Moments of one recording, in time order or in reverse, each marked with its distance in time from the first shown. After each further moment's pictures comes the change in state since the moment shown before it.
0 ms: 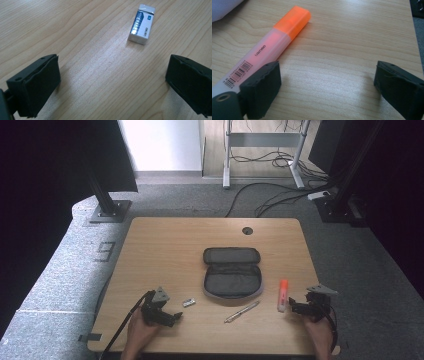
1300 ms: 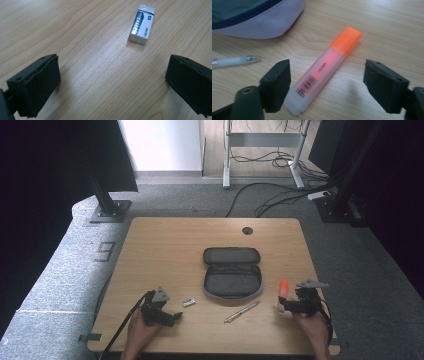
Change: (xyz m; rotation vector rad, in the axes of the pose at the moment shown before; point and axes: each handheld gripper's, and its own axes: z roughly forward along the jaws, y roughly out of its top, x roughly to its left) left arm 0.000 0.000 0.000 -0.001 0.002 -0.003; right arm 0.034 0.029 -0.010 0.042 0.168 -0.073
